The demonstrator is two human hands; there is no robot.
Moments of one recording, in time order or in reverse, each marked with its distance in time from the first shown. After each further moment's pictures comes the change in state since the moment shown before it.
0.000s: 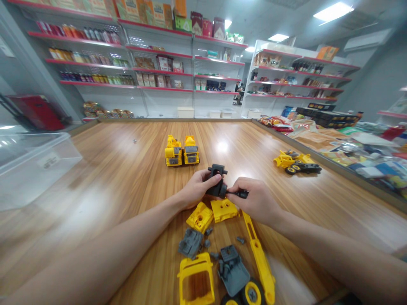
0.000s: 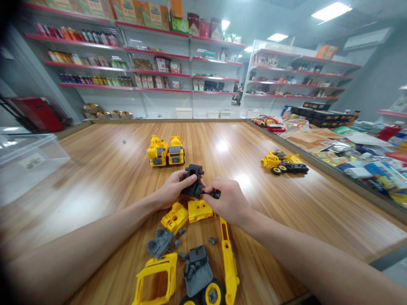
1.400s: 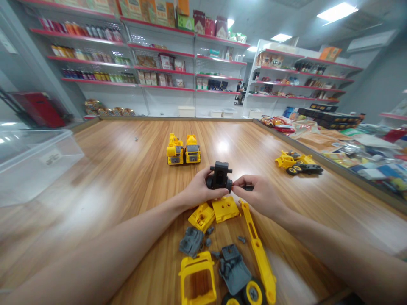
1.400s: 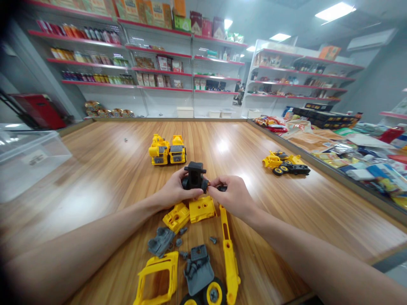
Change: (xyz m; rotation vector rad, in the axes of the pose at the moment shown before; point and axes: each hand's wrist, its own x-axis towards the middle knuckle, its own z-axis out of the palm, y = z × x) left_hand -0.007 0.002 0.003 0.310 0.010 0.176; right_hand 0.009 -0.006 -0.010 0.137 -0.051 0.230
